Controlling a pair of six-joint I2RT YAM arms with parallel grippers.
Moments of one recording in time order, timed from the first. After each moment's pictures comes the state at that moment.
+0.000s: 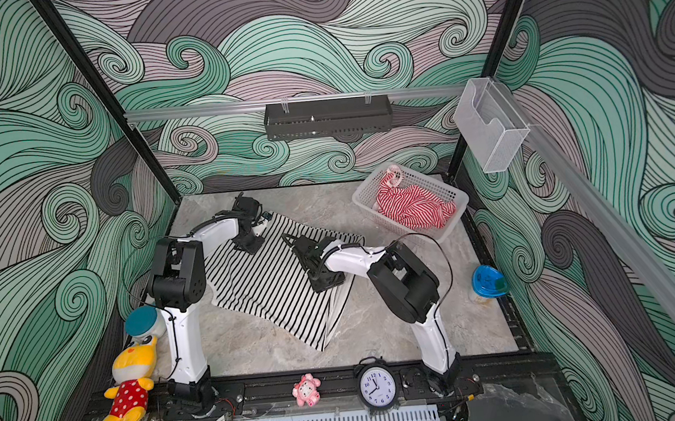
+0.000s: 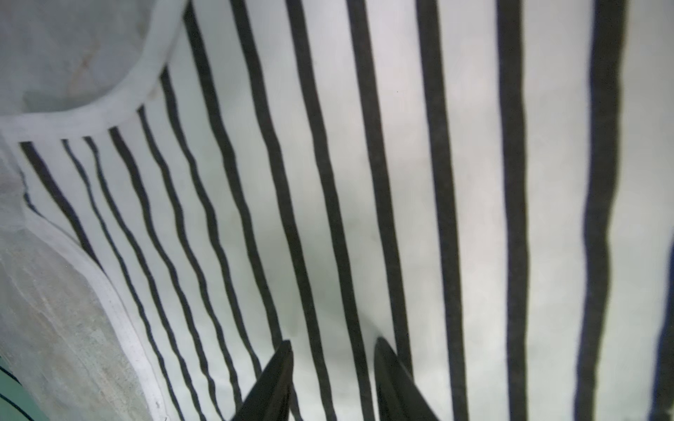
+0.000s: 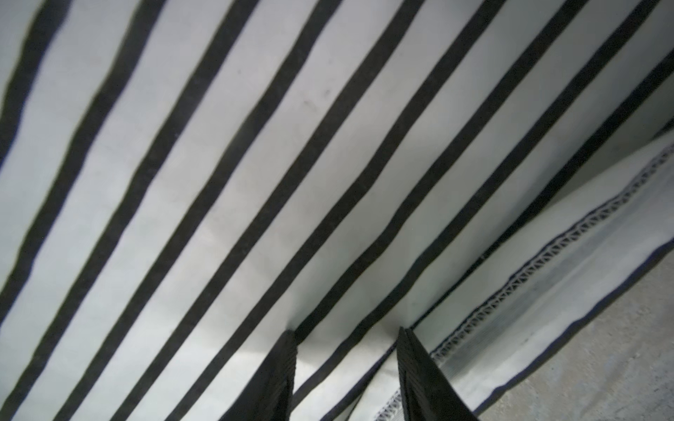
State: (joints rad) left arm -0.21 2.14 1.56 -0.70 -0.24 0.45; right arm 0.81 2.03 1.41 -0.82 0.12 0.49
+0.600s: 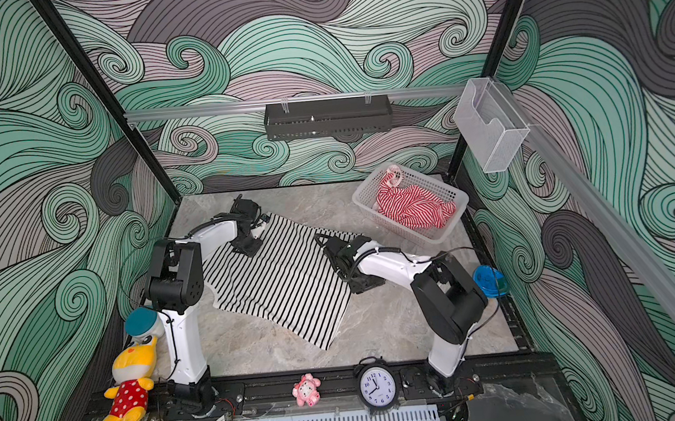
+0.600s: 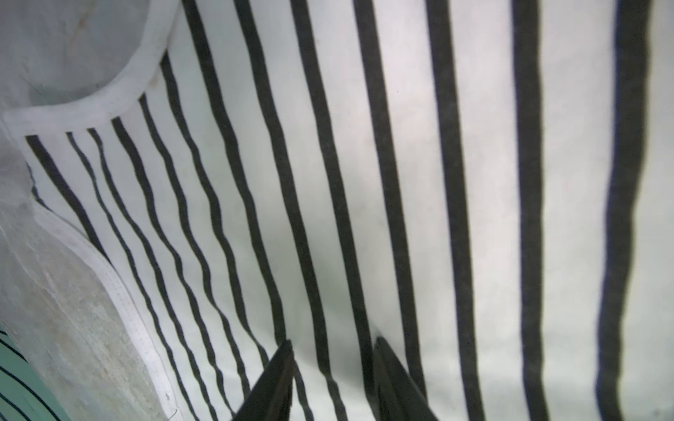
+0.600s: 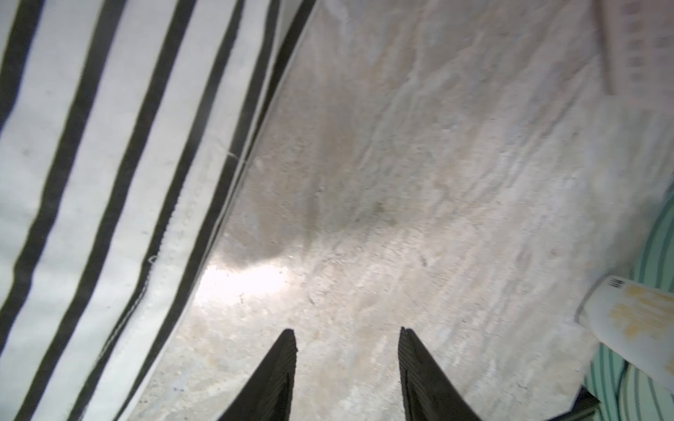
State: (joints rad) left arm -0.21 2.10 1.51 -0.71 -0.26 0.43; right arm 0.71 1.71 1.18 -1.04 0.40 0.49
